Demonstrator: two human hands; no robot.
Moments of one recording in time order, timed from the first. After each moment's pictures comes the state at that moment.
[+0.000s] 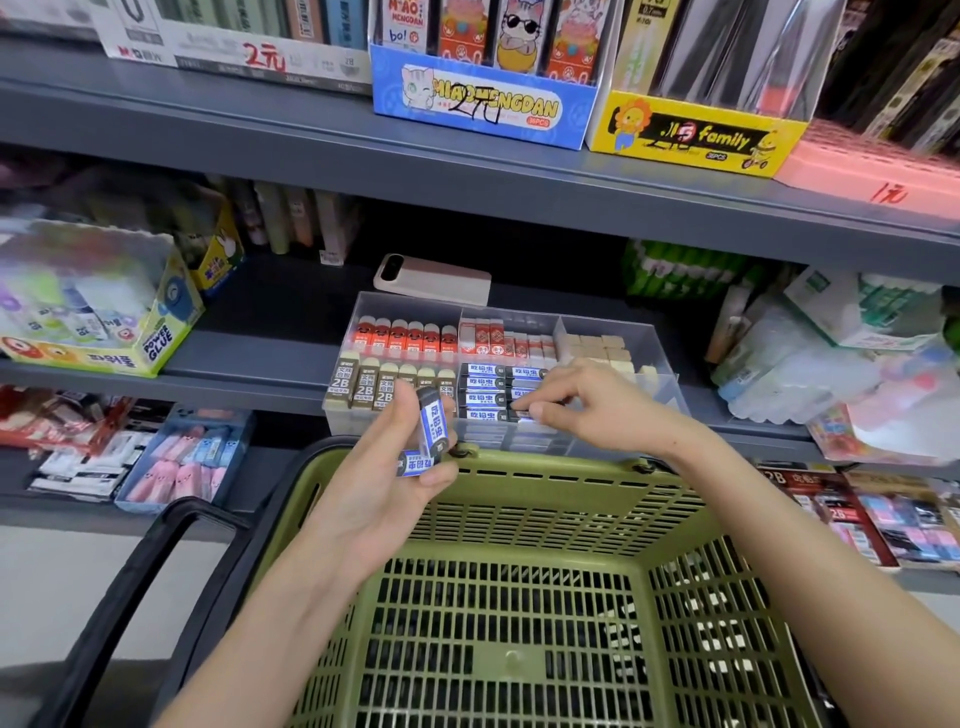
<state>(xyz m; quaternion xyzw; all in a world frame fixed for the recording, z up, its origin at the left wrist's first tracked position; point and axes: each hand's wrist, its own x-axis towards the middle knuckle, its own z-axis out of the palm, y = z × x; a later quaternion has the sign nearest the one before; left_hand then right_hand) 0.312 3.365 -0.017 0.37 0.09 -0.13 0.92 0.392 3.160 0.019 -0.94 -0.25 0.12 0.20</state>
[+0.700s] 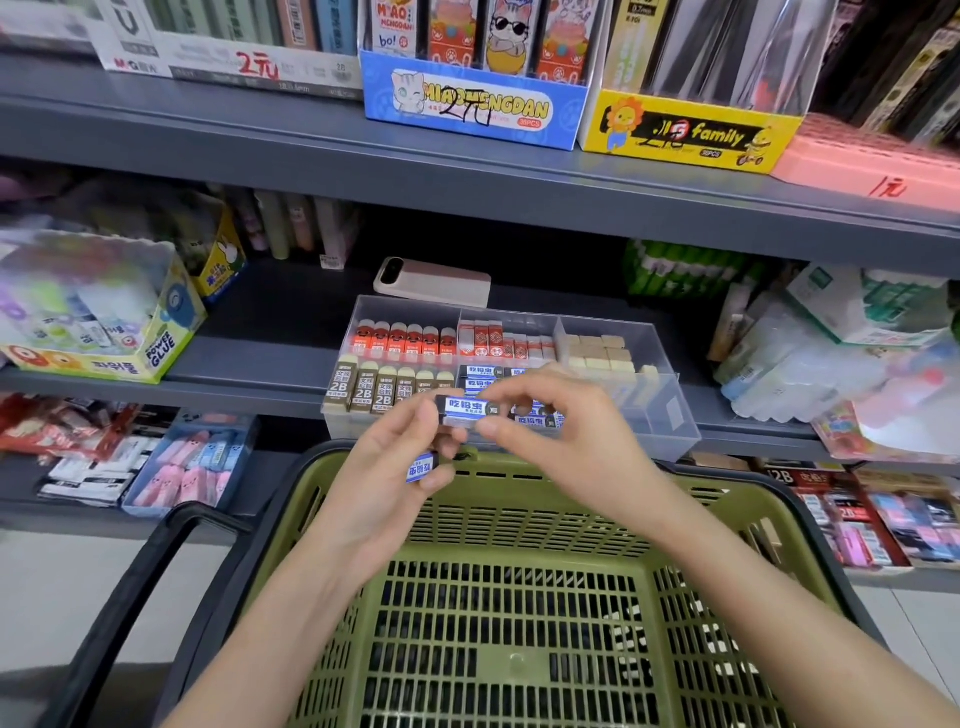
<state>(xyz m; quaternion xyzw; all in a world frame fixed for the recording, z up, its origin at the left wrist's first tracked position) 0.310 3.364 -0.020 0.47 0.00 -0.10 0.88 0.332 3.195 0.035 -0.86 -0.26 -0.02 0.45</state>
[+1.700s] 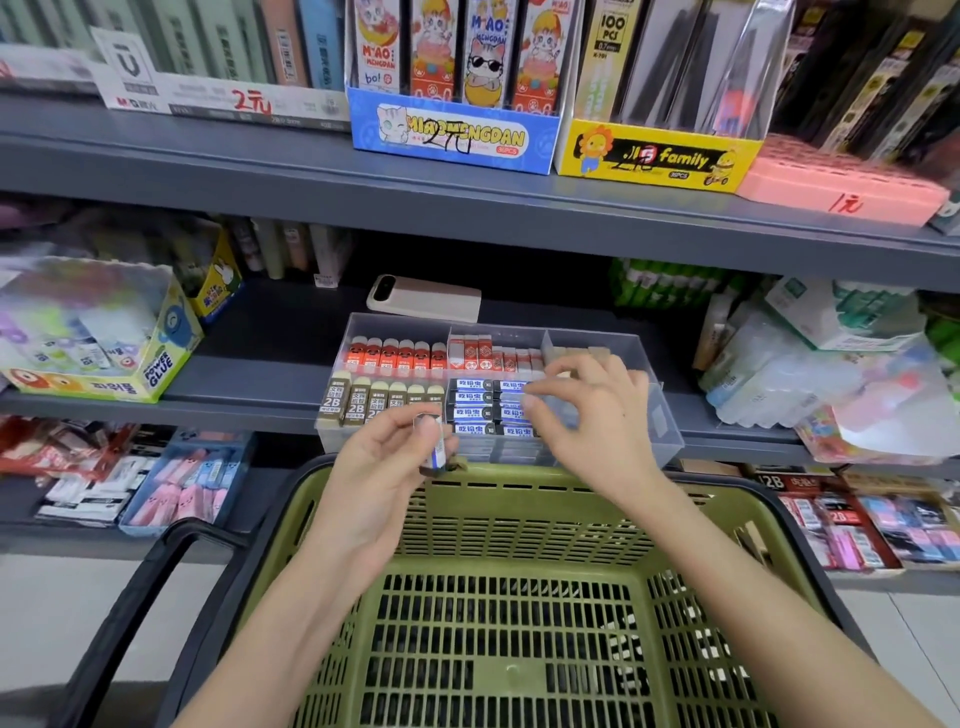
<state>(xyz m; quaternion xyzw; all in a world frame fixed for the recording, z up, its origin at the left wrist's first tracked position) 0.310 3.359 -0.012 0.50 0.08 -0.03 0.86 0.362 3.166 0.005 -0.96 -0.12 -0.16 0.18</state>
